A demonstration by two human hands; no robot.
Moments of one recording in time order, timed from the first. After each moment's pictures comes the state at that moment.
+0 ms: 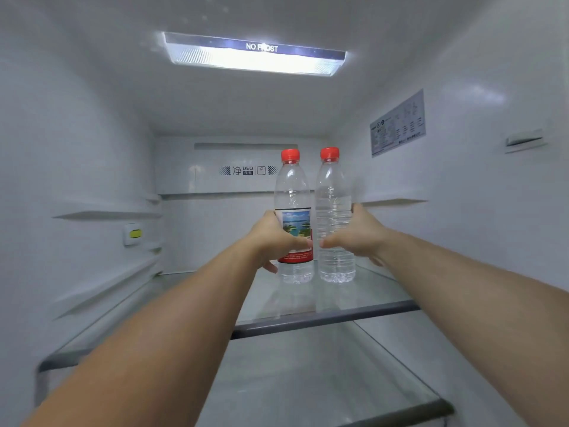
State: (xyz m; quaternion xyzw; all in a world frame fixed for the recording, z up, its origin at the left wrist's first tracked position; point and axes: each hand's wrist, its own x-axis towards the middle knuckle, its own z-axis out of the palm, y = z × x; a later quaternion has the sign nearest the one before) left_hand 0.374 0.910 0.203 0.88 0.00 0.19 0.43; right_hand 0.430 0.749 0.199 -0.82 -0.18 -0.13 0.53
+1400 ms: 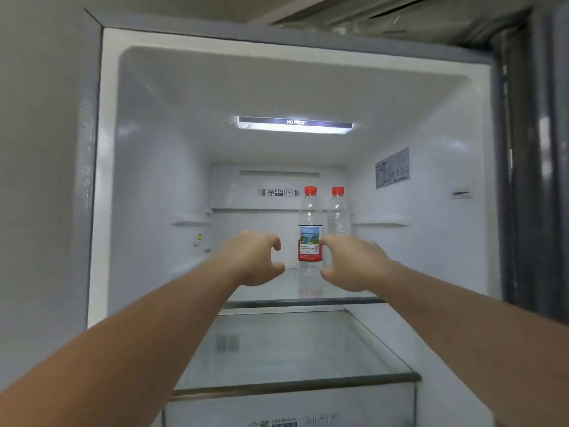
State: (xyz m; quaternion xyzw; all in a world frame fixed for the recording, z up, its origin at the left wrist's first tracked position) left_hand 0.215 0.929 0.205 0.96 0.05 0.28 -0.02; right_hand 0.279 0.744 0.198 -0.93 -0.27 -0.25 0.07
